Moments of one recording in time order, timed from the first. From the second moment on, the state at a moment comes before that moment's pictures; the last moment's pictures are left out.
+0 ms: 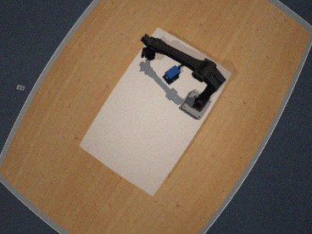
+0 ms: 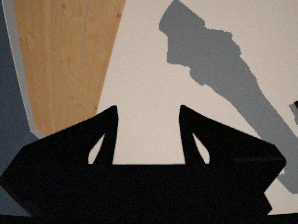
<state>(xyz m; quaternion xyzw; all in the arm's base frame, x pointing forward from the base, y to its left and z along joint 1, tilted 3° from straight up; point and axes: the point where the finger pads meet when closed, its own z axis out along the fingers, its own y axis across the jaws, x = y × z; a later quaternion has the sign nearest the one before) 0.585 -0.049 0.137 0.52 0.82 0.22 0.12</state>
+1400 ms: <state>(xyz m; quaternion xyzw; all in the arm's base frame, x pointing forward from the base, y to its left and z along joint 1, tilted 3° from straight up) 0.442 -0.175 0.128 0.71 0.69 0.14 0.04</state>
